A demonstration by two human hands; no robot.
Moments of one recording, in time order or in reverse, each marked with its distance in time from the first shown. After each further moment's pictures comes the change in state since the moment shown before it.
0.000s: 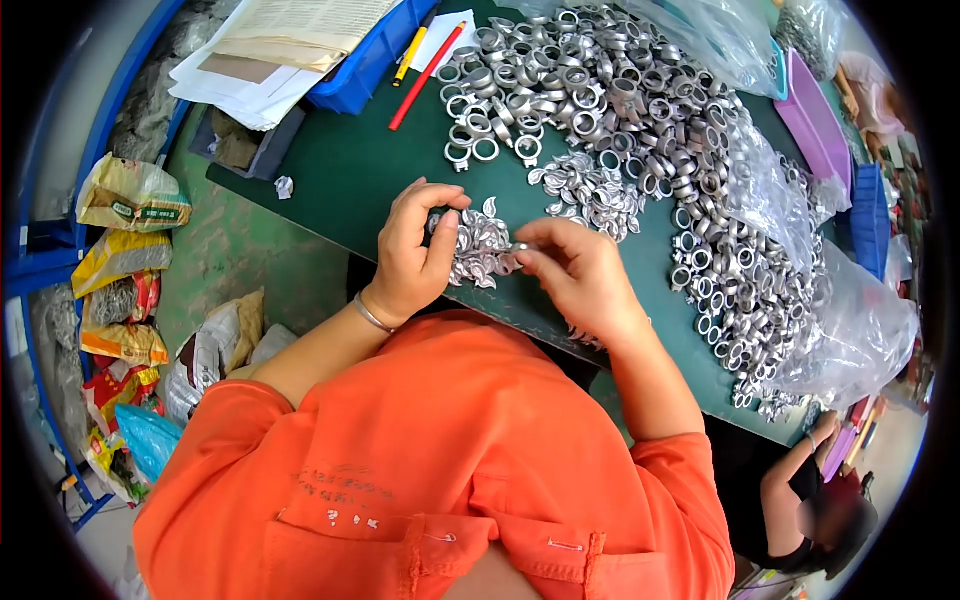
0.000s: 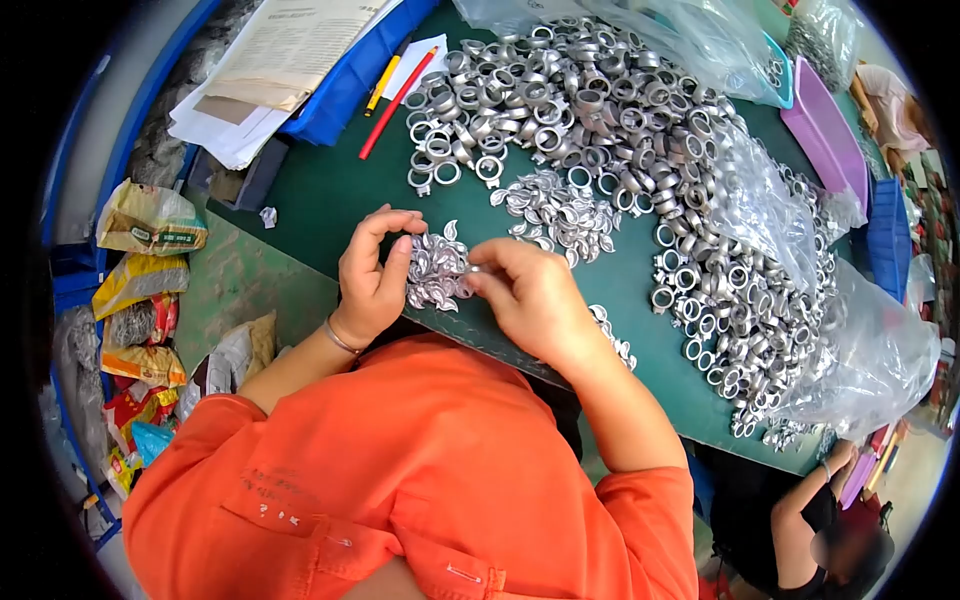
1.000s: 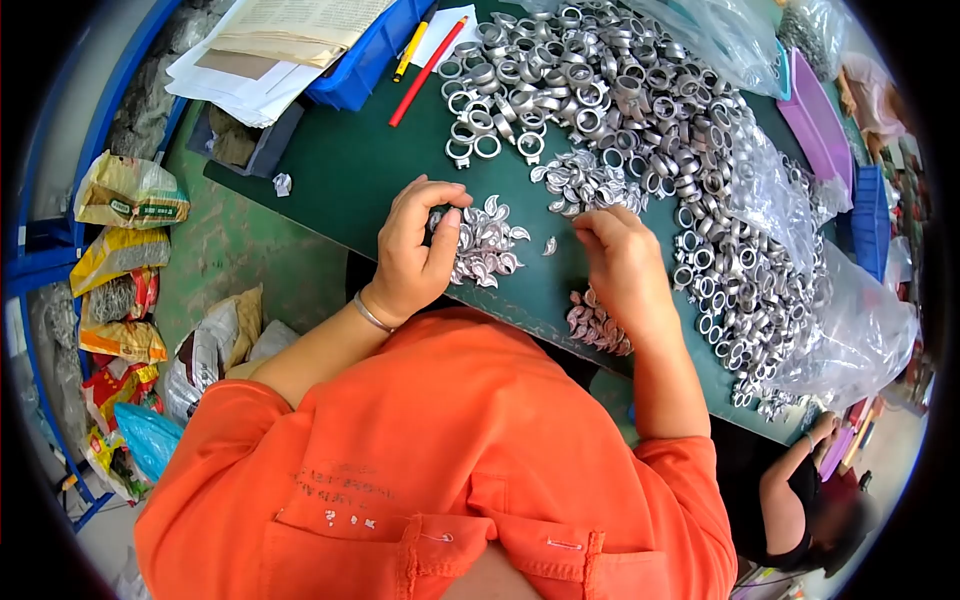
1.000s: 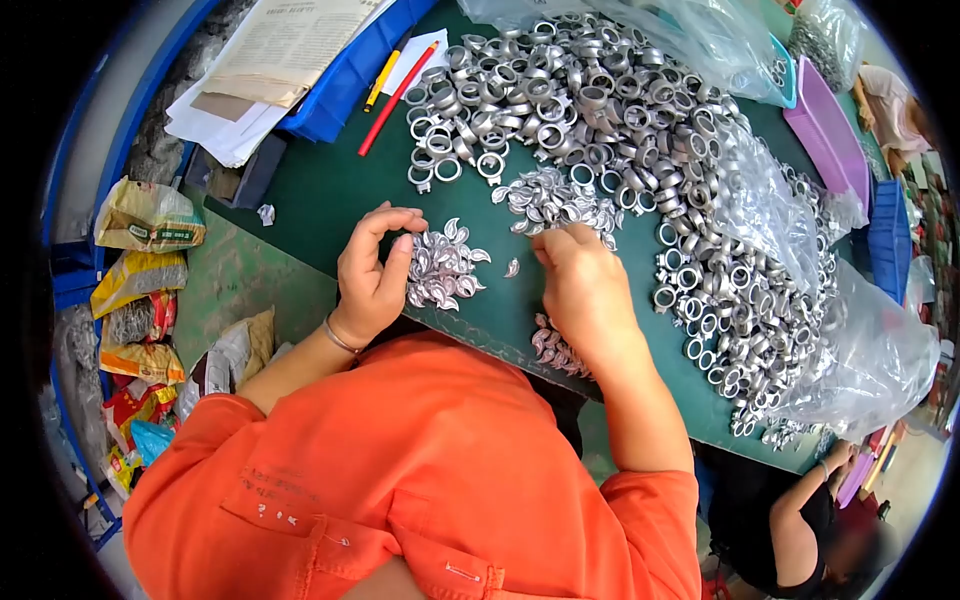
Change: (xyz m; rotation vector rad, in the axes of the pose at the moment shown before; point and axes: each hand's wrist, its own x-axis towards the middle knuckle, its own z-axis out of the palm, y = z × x) left_hand -0.001 -0.001 -0.004 0.003 -0.051 0.027; right_hand -0.001 0.018 -0.029 -0.652 0.246 -0.258
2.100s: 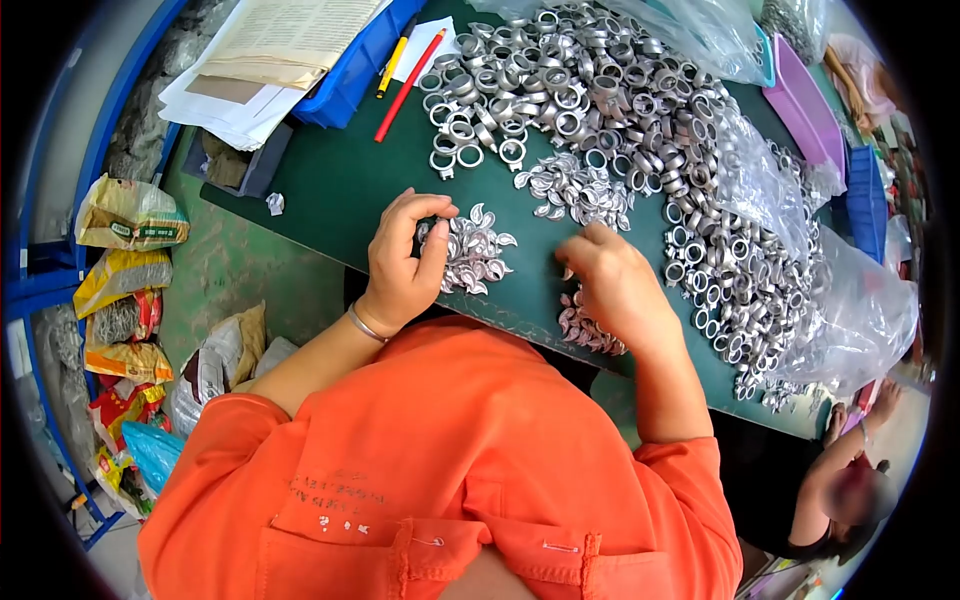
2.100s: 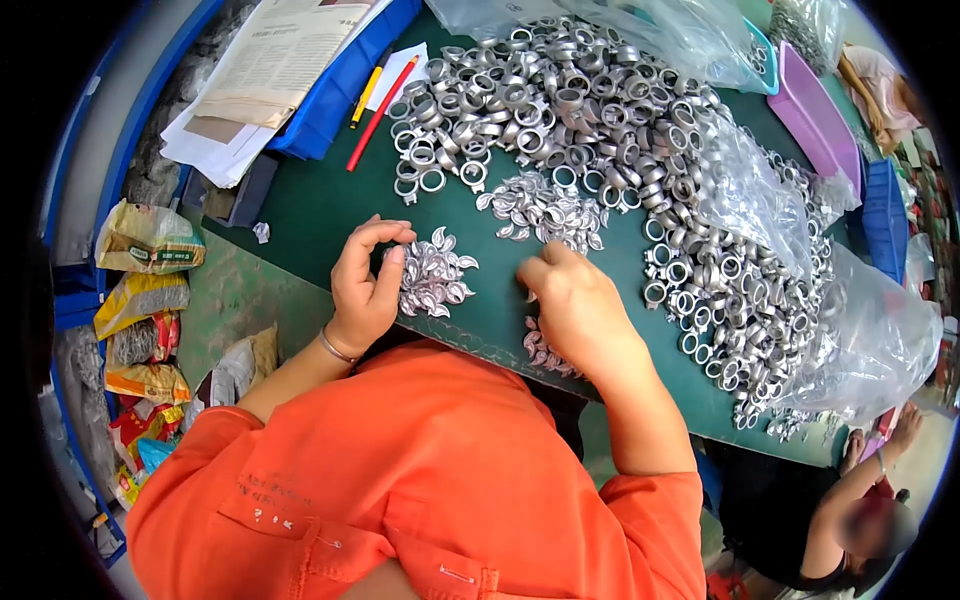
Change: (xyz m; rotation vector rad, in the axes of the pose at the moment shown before) left_hand 0.002 0.000 0.001 0.022 -0.019 0.008; right_hand -0.012 0.004 -0.017 -0.094 -0.311 -0.114
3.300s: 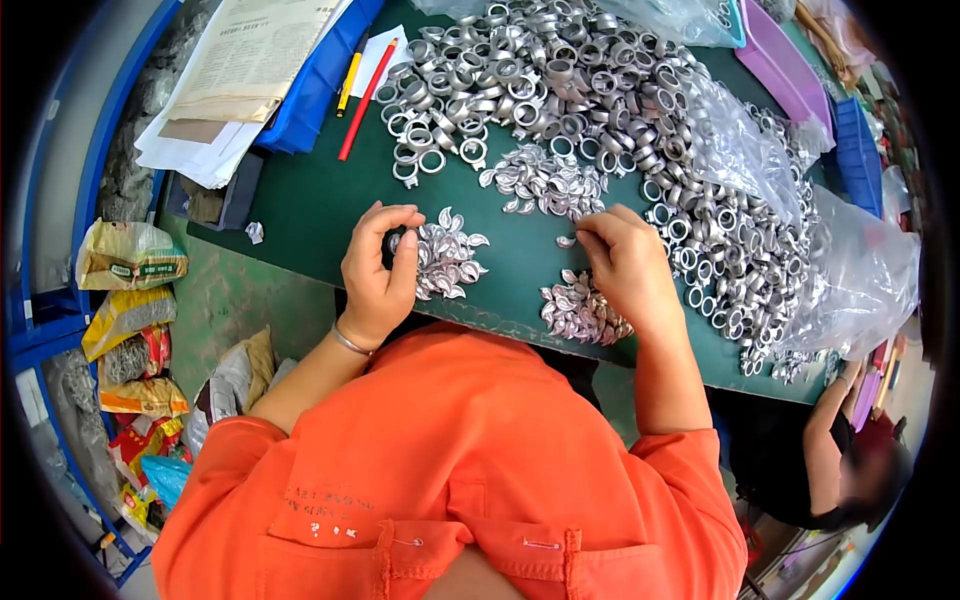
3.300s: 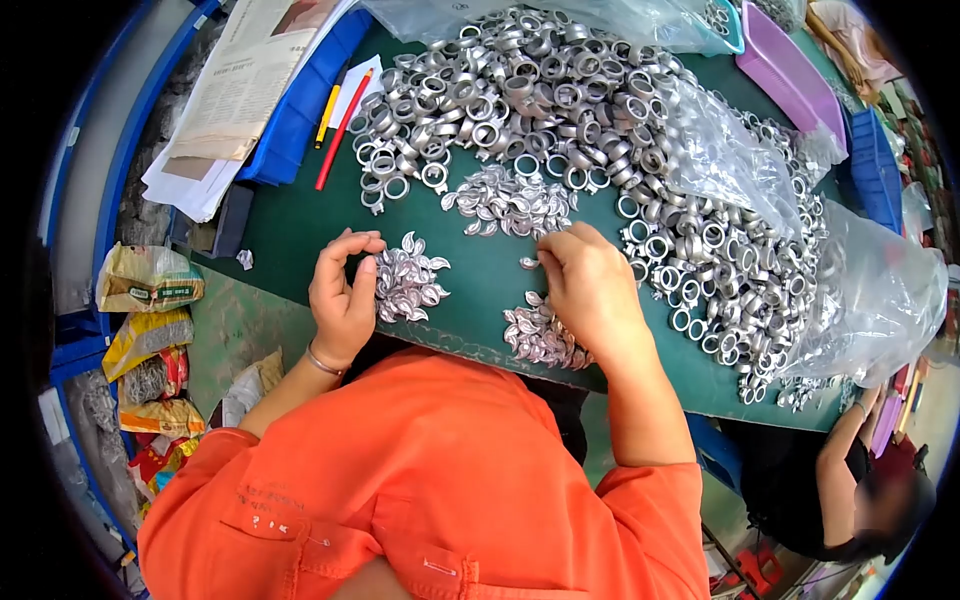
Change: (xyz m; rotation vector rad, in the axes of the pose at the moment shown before) left_hand -0.004 -0.001 -0.001 -0.016 -0.041 -0.028; right_hand -0.014 0.018 0.003 0.084 0.351 0.318
